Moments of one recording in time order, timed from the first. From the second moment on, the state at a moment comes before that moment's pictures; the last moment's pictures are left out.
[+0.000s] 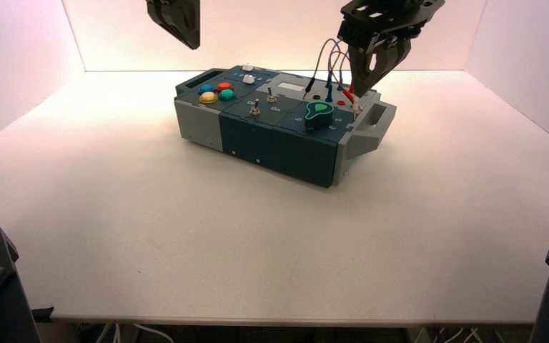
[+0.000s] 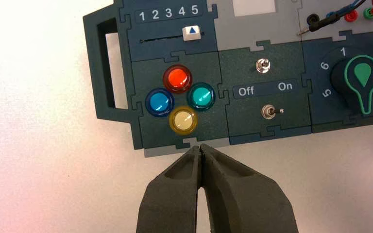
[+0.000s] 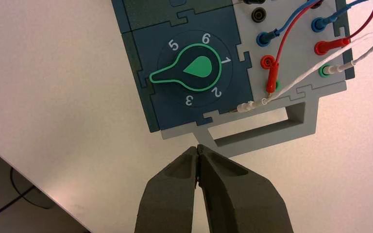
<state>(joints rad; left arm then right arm) -0.34 0.00 0.48 -0.23 0.72 0.44 0.60 -0.16 0.73 -0.04 0.71 -0.16</state>
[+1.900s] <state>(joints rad) -0.31 0.08 0.17 -0.25 1.07 0.48 0.37 -0.10 0.43 0.15 0.98 -0.30</state>
